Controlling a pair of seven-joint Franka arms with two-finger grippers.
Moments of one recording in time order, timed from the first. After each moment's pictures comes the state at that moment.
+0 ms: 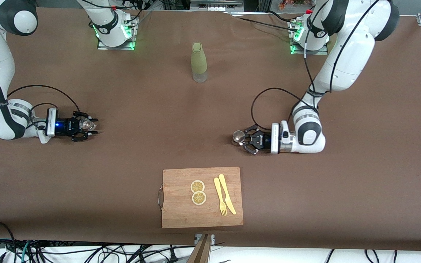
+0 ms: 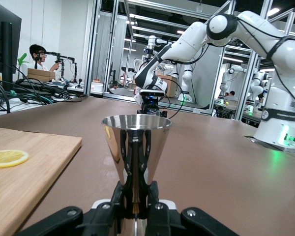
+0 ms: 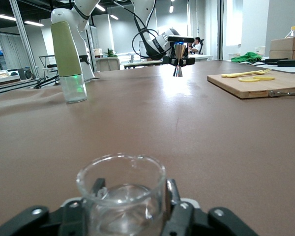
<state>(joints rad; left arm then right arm) -0.18 0.94 -0.12 -1.65 -1.66 1.83 2.44 -0.47 0.98 -0.01 -1.64 0.96 1.48 -2.61</state>
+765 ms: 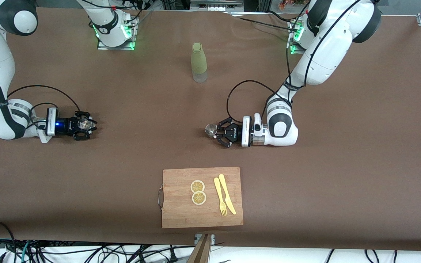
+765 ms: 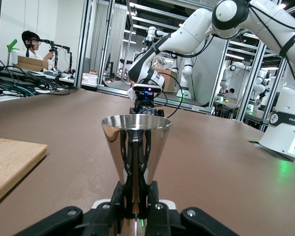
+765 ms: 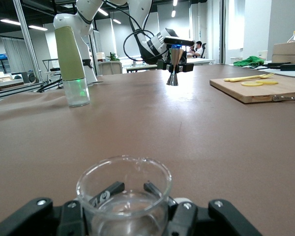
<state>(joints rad) -0.30 0.97 -0.18 -1.59 -1.73 1.98 2.39 -0.47 0.98 -0.01 -1.64 0.96 1.46 -2.61</state>
